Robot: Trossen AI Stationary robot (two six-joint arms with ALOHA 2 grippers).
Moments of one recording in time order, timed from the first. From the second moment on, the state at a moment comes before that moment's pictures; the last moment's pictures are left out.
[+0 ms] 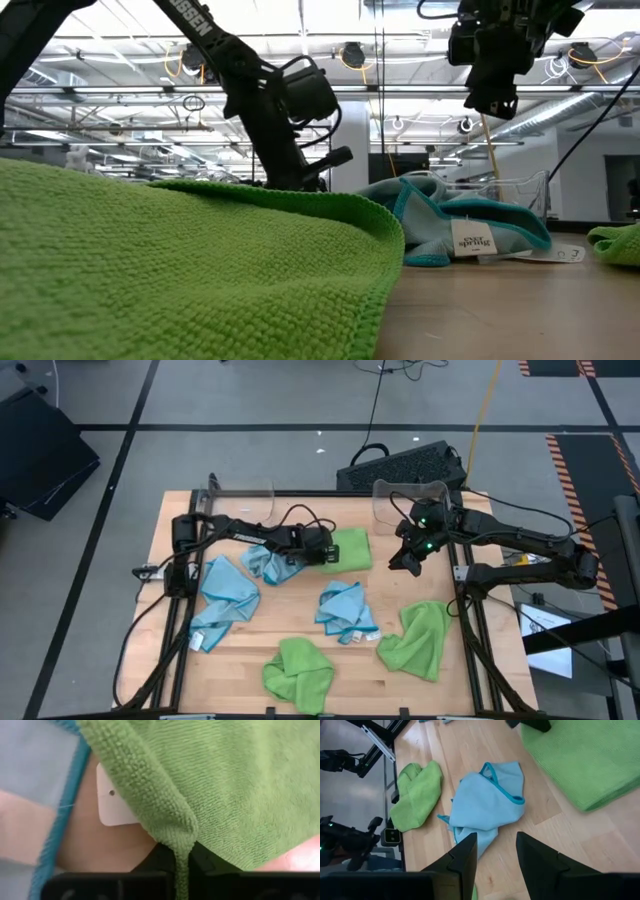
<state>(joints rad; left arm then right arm) 0.22 2.05 1.23 -0.26 -0.02 -1.25 -0.42 1.00 0.81 -0.70 -0.55 0.32</state>
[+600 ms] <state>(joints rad) 0.20 1.92 1.34 -0.58 -0.18 -0.67 -0.42 1.04 0.81 -0.54 -0.47 0.44</state>
